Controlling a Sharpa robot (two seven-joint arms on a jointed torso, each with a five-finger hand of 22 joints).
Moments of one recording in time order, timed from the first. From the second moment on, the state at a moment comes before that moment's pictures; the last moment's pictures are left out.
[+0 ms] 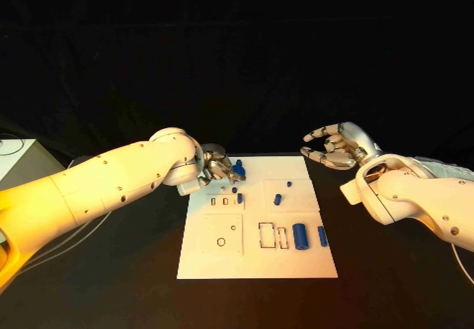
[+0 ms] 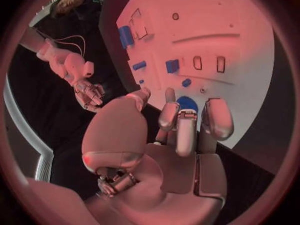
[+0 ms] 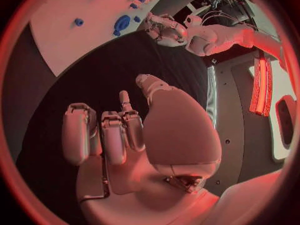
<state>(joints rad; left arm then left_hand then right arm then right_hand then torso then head) 1.31 -0.57 0.10 1.21 -1.01 0.22 -0.46 1.12 -0.13 0.36 0.29 0.05 0.81 0.10 0.65 0.61 1.30 0.03 1.32 1.14 1.46 -0.03 1.53 1.31 0.10 1.33 0.07 1.38 1.13 1.35 -0.88 -0.11 1.54 -0.85 -0.66 0.04 1.35 -0.22 0.31 0.25 0.43 0.89 0.16 0.17 0.38 1.47 0.07 1.48 1.31 1.47 -0.01 1.57 1.31 0.05 1.47 0.09 1.36 1.31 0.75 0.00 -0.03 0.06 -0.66</state>
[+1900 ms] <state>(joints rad) 1.36 -0.44 0.03 1.07 -1.07 0.43 -0.52 1.08 -0.13 0.32 0.29 0.05 0.82 0.10 0.67 0.64 1.30 0.03 1.32 1.15 1.47 -0.03 1.53 1.31 0.10 1.34 0.06 1.39 1.14 1.35 -0.85 -0.11 1.52 -0.88 -0.66 -0.01 1.36 -0.24 0.31 0.25 0.45 0.89 0.16 0.18 0.38 1.47 0.07 1.48 1.31 1.47 -0.01 1.57 1.31 0.05 1.47 0.09 1.36 1.31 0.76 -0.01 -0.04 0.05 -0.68</state>
